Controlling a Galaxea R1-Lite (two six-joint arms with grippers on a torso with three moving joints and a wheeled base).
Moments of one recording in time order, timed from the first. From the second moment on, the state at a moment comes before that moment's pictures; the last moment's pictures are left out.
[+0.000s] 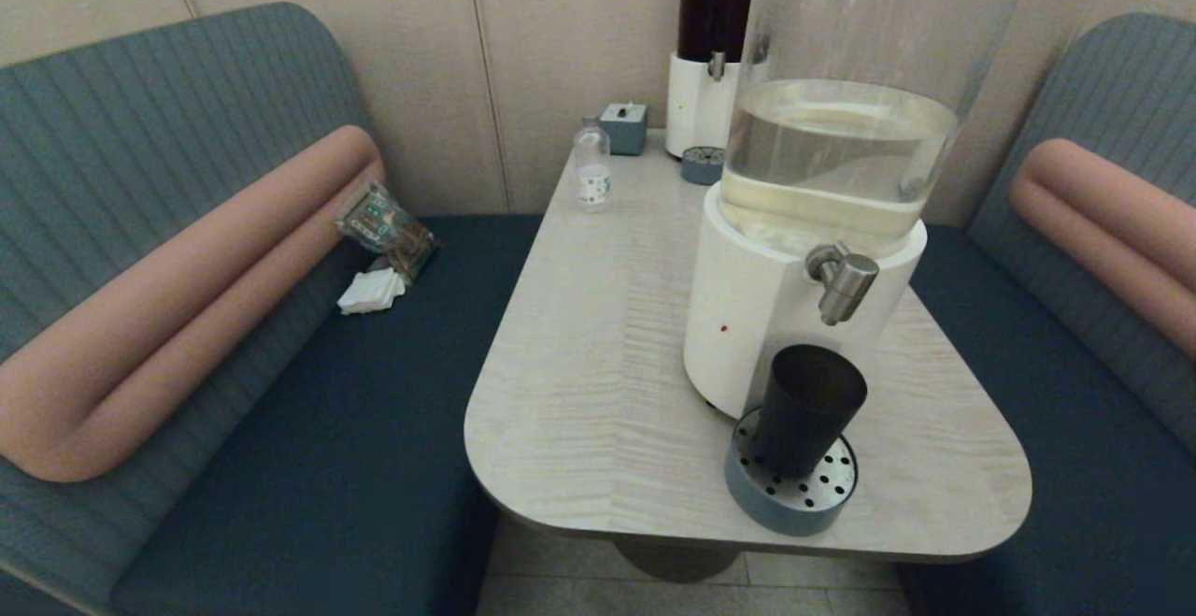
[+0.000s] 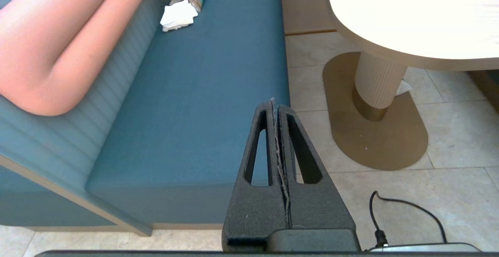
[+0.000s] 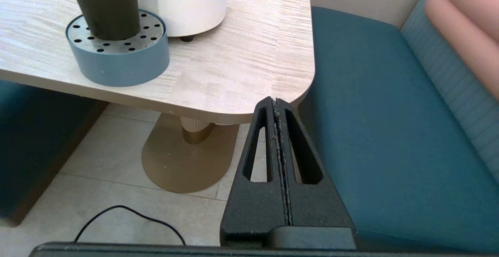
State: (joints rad) left arm 0.00 0.00 -0.01 0.08 -0.02 0.11; right arm -0.01 0.00 0.00 -0.04 0.01 -0.11
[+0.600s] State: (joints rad) left arm 0.00 0.00 -0.01 0.08 -0.02 0.11; right arm -0.01 0.10 -0.41 0.06 0.00 0.04
